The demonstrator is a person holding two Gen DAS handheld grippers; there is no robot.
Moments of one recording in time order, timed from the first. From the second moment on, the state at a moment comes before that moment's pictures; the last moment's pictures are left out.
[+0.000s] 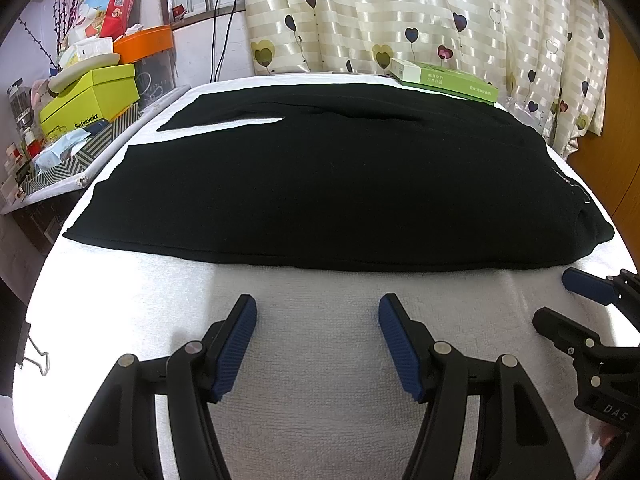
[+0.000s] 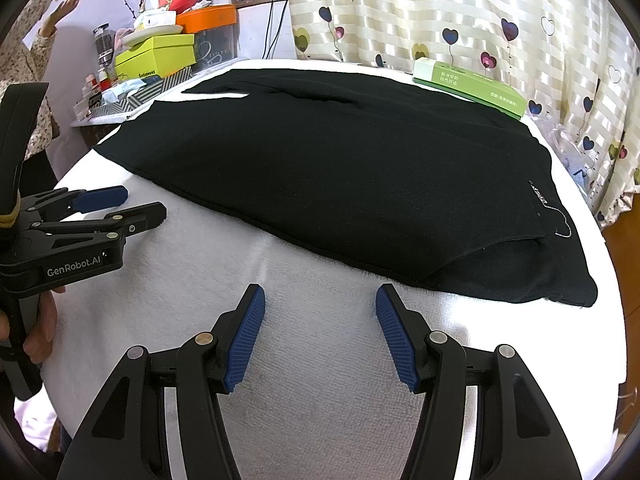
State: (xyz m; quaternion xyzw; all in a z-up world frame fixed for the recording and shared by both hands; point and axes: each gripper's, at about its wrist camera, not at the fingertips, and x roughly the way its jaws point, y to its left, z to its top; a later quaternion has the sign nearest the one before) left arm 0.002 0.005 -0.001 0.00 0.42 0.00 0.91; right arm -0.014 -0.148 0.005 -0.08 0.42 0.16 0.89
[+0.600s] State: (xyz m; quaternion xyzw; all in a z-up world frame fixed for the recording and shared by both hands) left arm -0.002 0.004 0.028 -0.01 0.42 -0.01 0.91; right arm -0.016 -0.146 0.031 -0.07 0.41 0.18 0.89
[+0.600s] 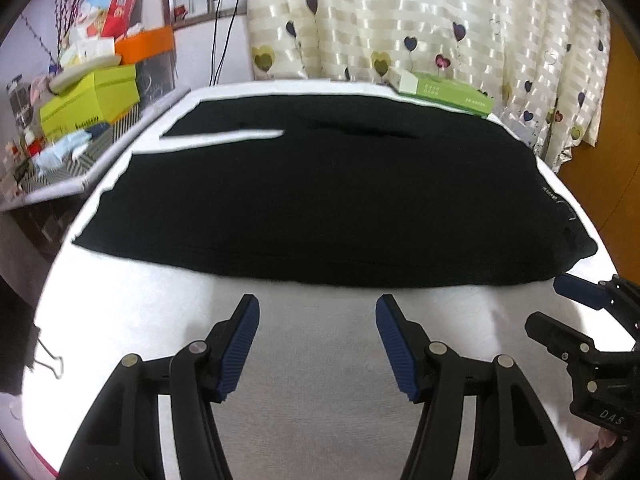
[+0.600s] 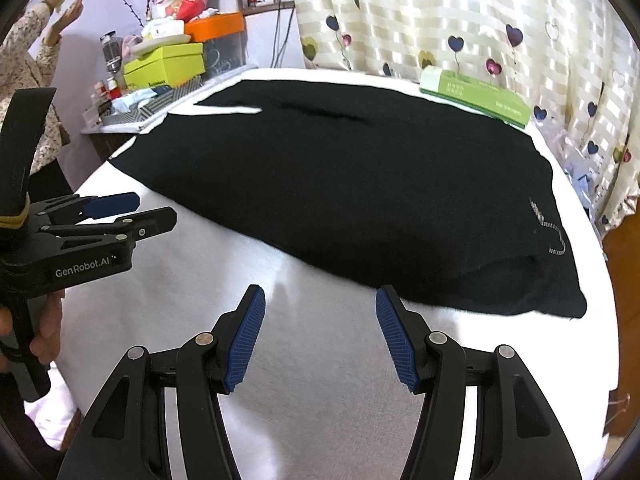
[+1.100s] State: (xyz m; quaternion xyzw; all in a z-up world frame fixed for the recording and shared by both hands) left arm 0.051 0.002 0.077 0.03 0.37 -0.02 0.93; right arm 0.038 -0.144 0.070 -0.09 0.39 0.20 0.90
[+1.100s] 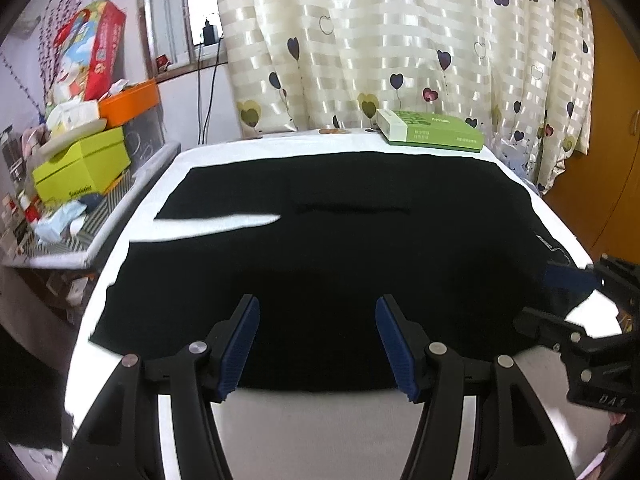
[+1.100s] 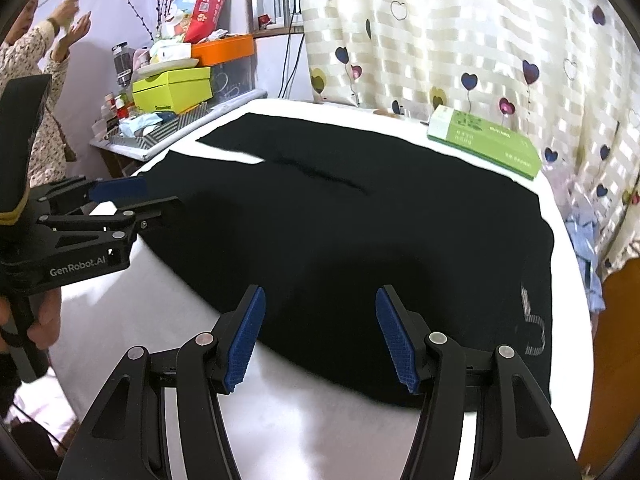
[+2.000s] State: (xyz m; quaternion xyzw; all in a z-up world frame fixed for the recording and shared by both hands) left arm 0.293 0.075 0.054 0.05 0.41 -0.03 0.91; right arm 0.299 -0.163 0.052 -0.12 0.42 0.28 0.85
